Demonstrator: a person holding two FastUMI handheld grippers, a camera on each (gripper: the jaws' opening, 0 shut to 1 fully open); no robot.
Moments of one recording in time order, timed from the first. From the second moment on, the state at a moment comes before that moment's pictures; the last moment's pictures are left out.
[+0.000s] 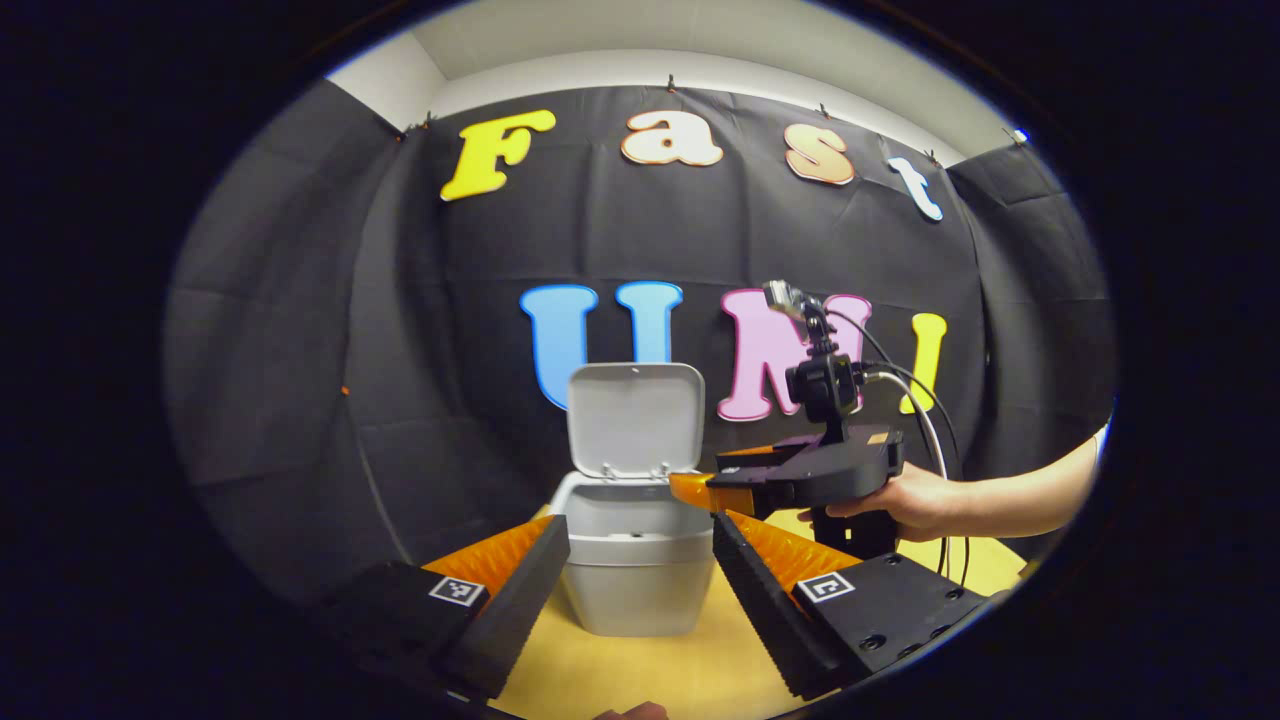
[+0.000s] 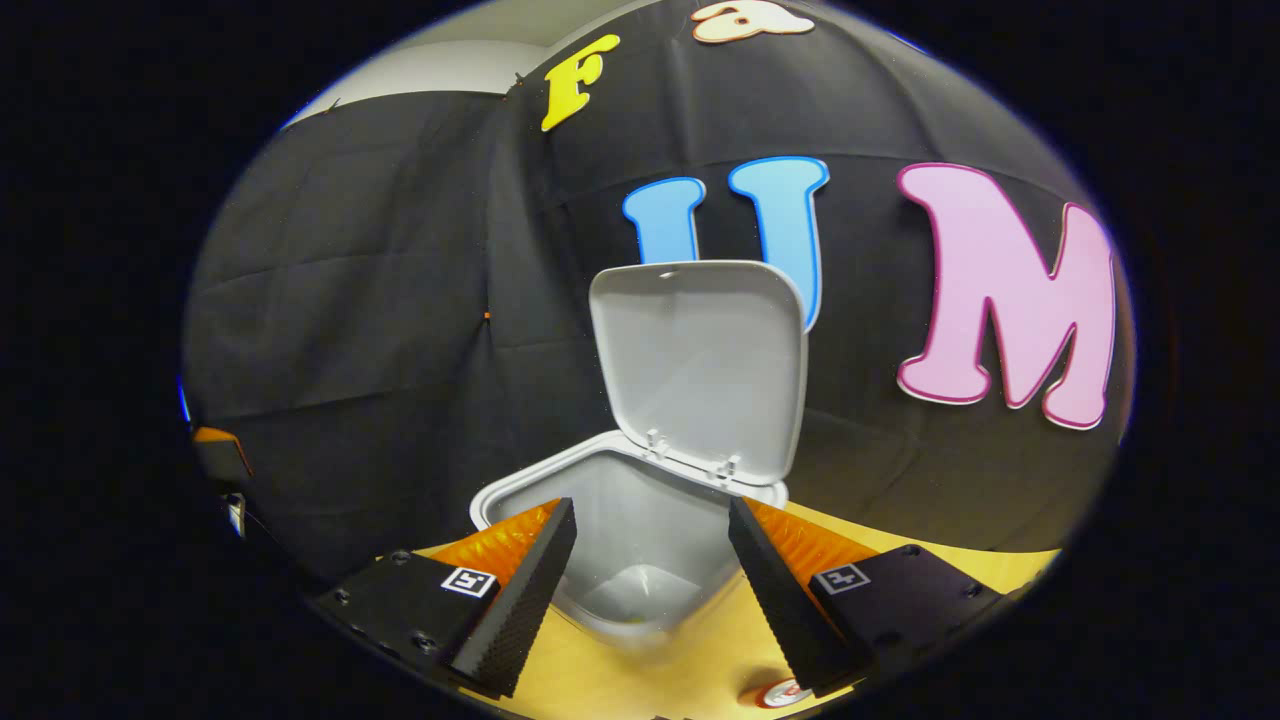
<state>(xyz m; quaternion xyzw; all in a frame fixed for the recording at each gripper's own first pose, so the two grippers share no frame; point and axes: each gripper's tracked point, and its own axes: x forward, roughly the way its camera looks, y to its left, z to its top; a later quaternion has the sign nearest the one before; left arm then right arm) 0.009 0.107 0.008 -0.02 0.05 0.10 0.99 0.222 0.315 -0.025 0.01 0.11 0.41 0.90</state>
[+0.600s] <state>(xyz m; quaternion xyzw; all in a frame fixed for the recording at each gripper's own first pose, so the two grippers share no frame) 0.147 -0.047 -0.157 -0.02 0.14 -0.07 0.99 0.222 0.060 -0.048 0.00 0.16 0.23 0.96</state>
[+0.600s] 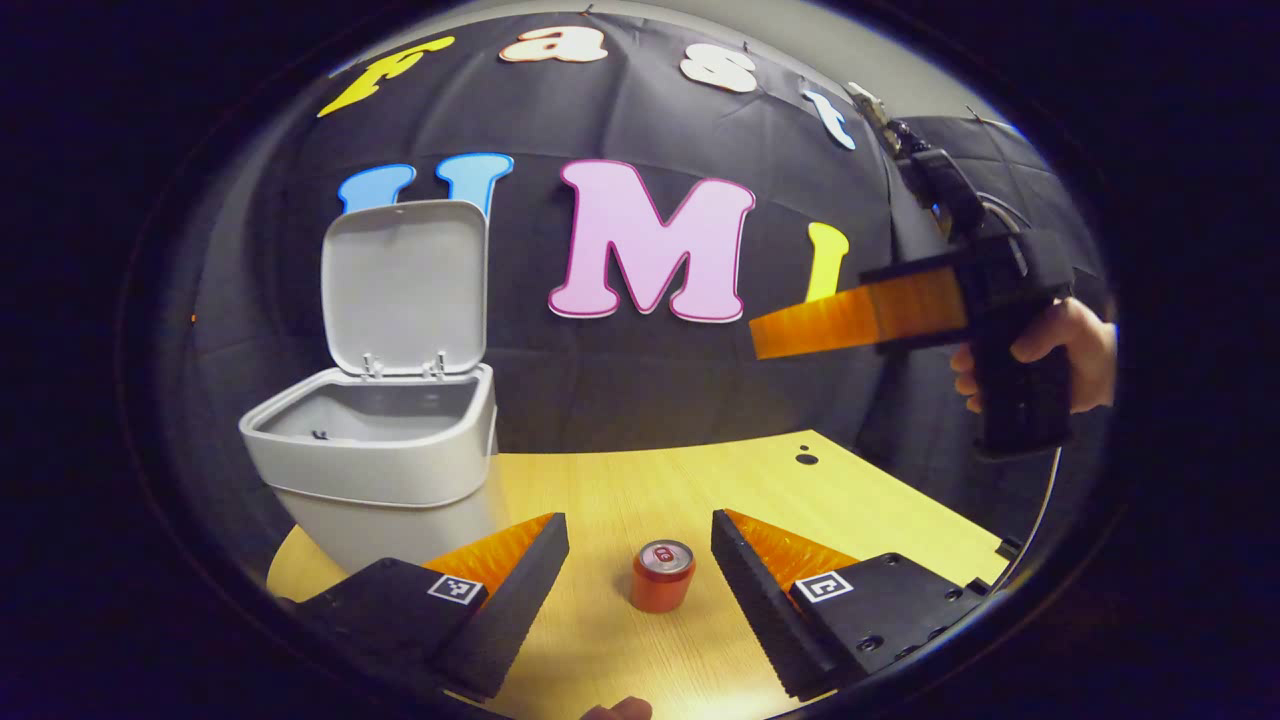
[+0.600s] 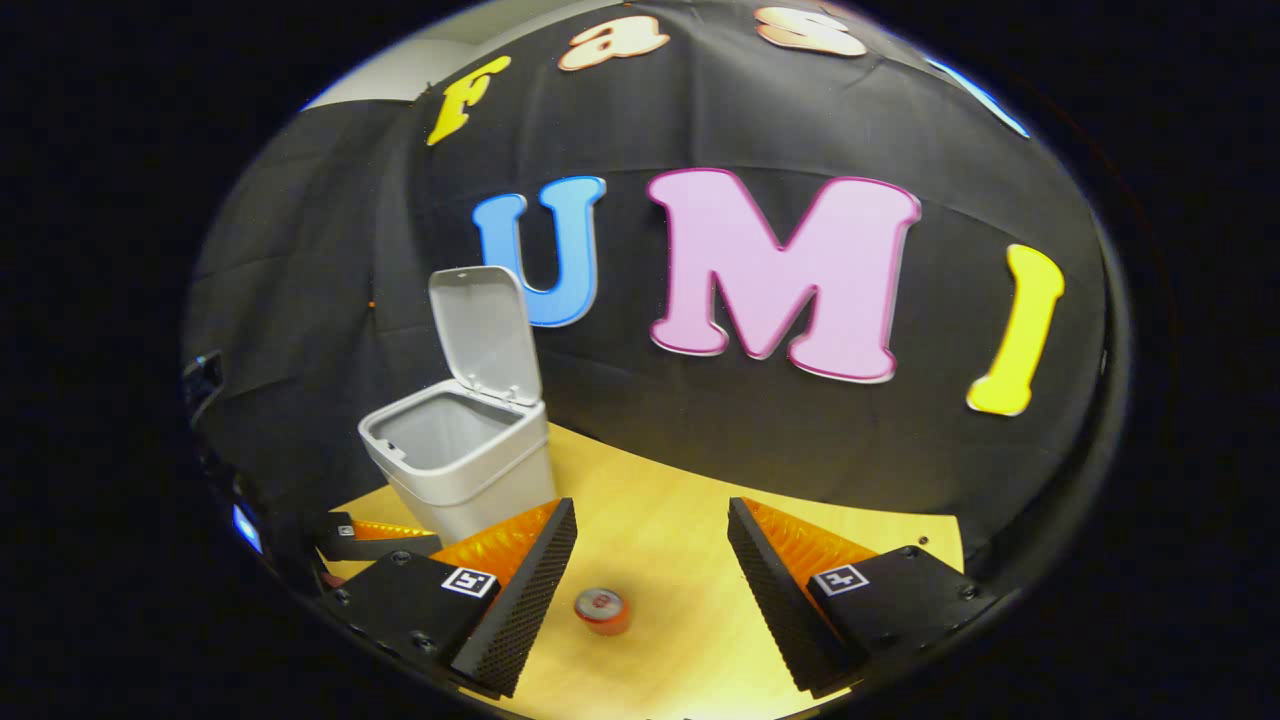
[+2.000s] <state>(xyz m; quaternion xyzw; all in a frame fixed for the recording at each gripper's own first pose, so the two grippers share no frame) 0.235 -0.072 -0.220 -0.01 0.23 -0.08 0.97 0.205 -0.032 -0.092 0.01 0.20 0.15 0.97</state>
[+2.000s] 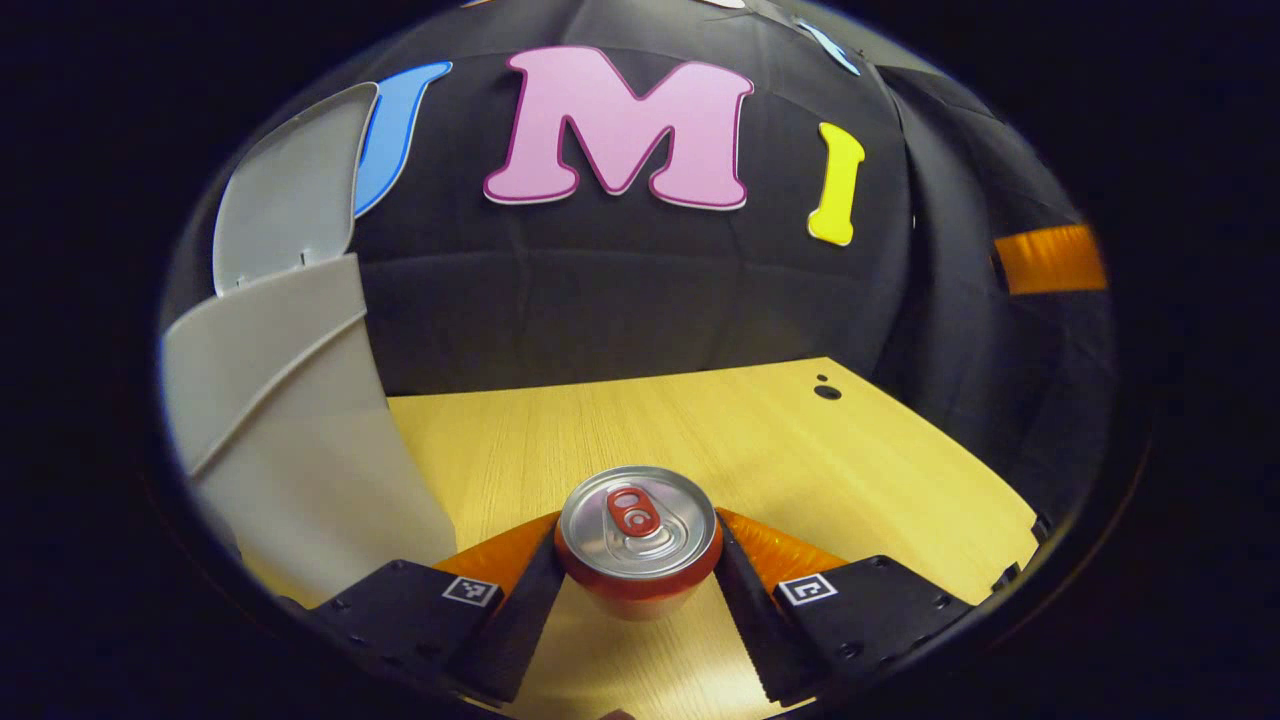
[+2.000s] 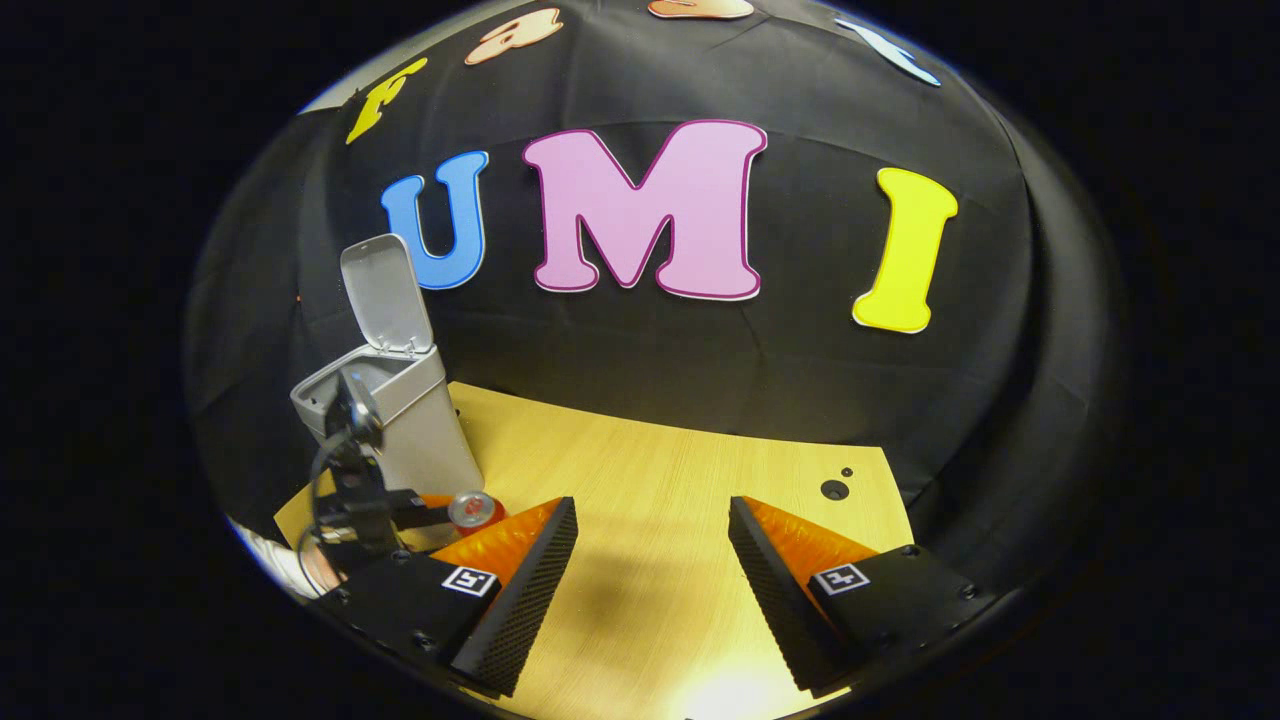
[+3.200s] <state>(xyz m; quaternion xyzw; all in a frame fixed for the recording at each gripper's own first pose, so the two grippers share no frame) 0.204 0.187 -0.056 0.02 0.18 0.10 0.98 0.170 0.018 -0.088 0.02 0.18 0.18 0.97</state>
